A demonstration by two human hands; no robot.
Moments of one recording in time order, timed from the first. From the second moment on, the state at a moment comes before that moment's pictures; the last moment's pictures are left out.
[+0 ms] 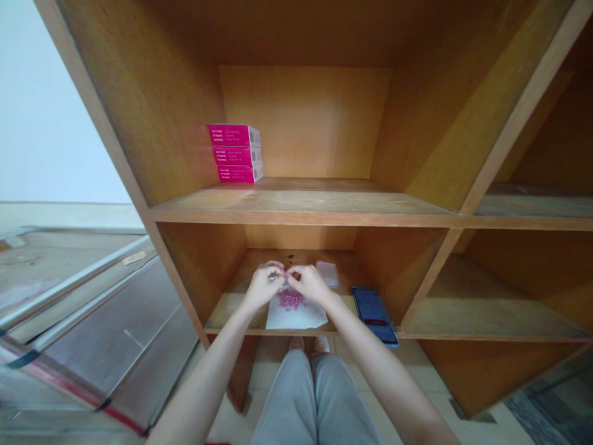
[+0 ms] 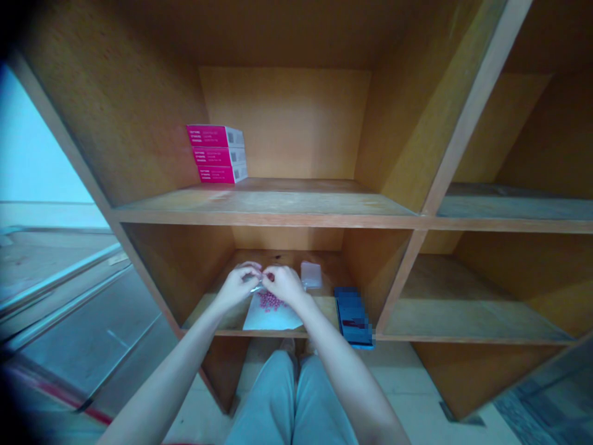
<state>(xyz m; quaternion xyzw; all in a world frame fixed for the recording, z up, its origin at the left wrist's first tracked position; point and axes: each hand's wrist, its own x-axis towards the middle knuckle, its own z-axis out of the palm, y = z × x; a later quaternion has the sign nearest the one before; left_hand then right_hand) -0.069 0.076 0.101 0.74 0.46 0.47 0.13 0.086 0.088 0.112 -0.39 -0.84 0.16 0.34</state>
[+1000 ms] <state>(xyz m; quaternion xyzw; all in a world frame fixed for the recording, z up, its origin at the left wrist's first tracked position) -0.080 0.060 0.097 0.77 0.52 0.35 0.07 0.092 0.096 0.105 -0.35 -0.87 0.11 0.32</state>
